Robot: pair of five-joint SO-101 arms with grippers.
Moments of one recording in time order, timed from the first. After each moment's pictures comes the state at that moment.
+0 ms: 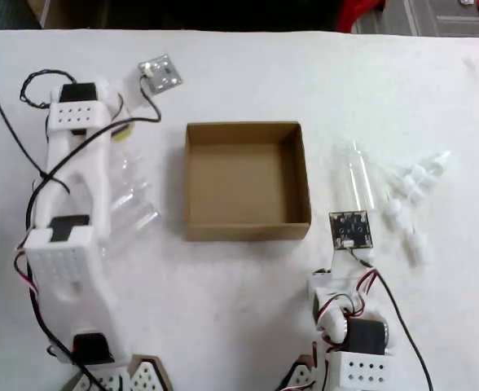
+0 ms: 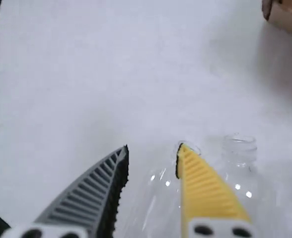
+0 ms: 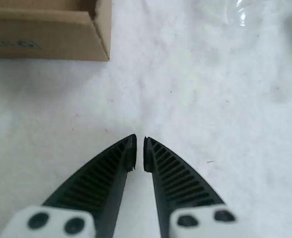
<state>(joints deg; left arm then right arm) -12.0 36.2 -27.2 63.1 -63.3 0.9 -102.9 96.4 72.4 10.2</state>
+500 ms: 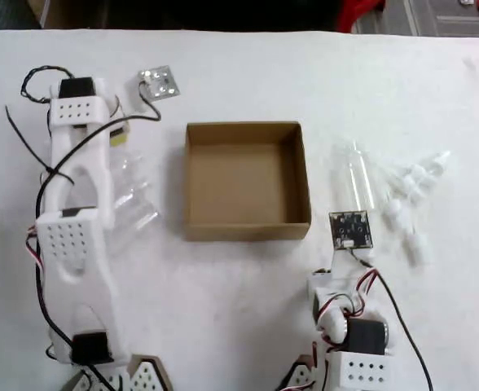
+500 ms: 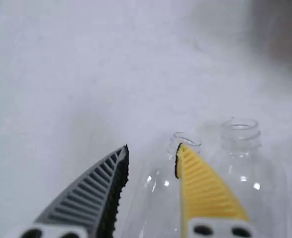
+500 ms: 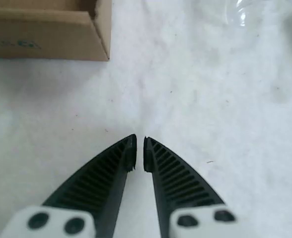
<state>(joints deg) -13.1 51.6 -50.6 78.1 -69.9 0.9 -102.9 96.4 72.4 10.2</state>
